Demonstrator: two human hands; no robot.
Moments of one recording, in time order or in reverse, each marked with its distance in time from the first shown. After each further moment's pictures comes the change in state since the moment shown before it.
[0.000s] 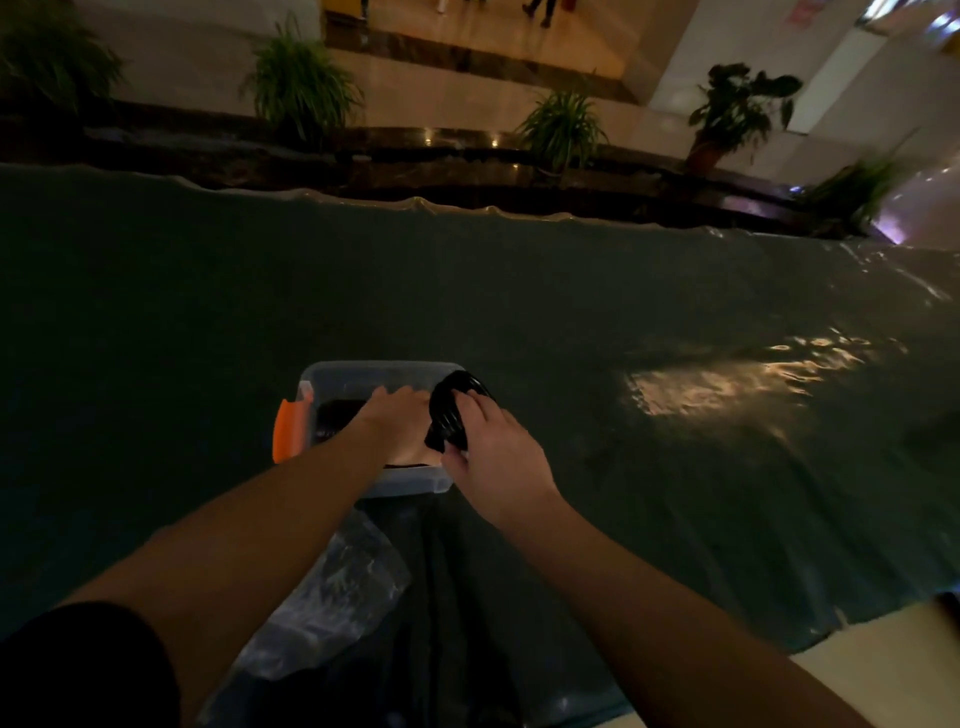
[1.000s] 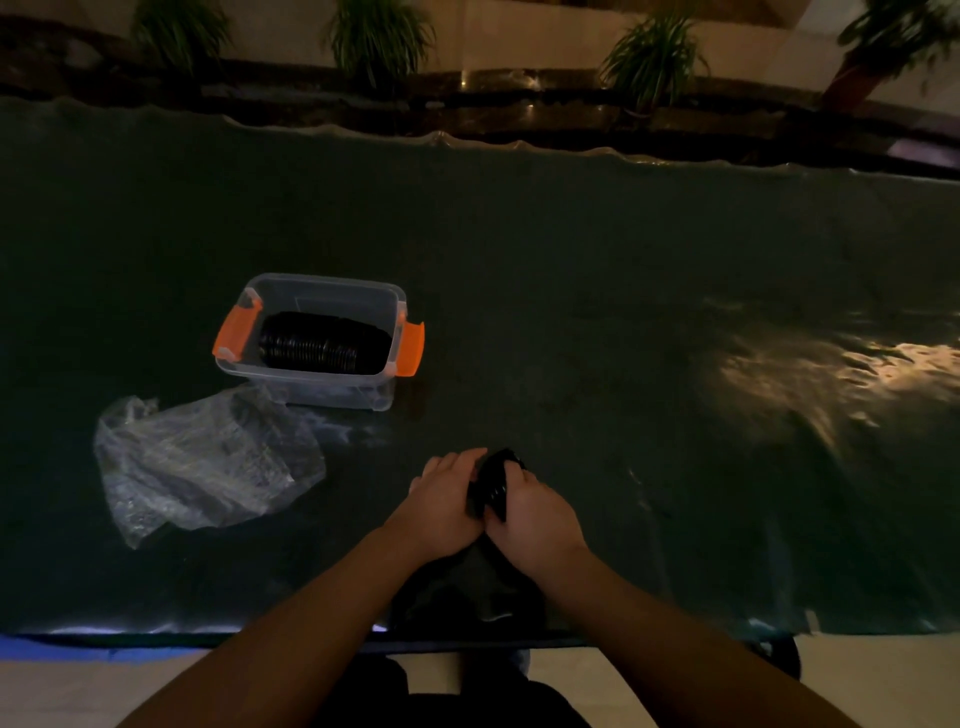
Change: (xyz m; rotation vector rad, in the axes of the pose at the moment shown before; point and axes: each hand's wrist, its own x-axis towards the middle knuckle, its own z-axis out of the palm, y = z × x) left_hand -0.067 0.251 0.082 -0.689 0.076 -0.289; right_hand -0.140 0.191 0.030 0.107 -0.379 0.094
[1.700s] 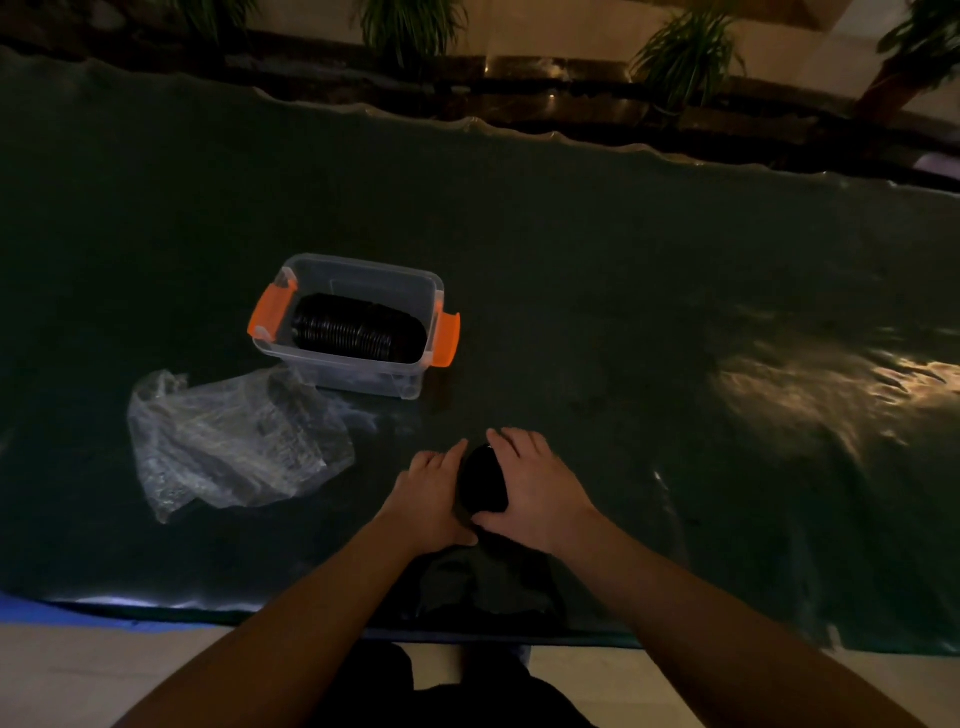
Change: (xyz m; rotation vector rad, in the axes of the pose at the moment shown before) left_hand -0.004 -0.055 -0.006 0.192 -0.037 -0.065; right_hand 0.030 -0.023 -0.008 -0.210 -0.090 -0.271
